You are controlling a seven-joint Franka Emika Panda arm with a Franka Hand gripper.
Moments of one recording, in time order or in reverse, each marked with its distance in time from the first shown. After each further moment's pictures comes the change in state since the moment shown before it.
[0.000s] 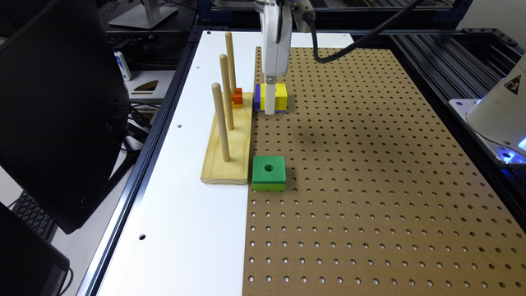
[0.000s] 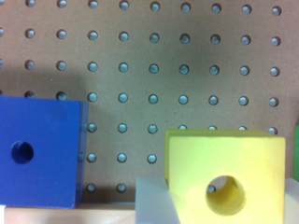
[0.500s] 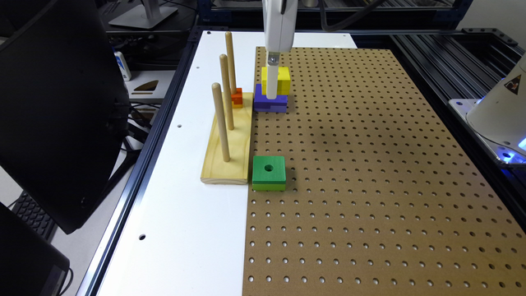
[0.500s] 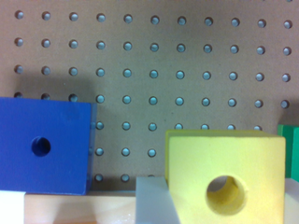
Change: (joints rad) arm 0.000 -0.072 0.000 0.000 0.000 -0.068 0.000
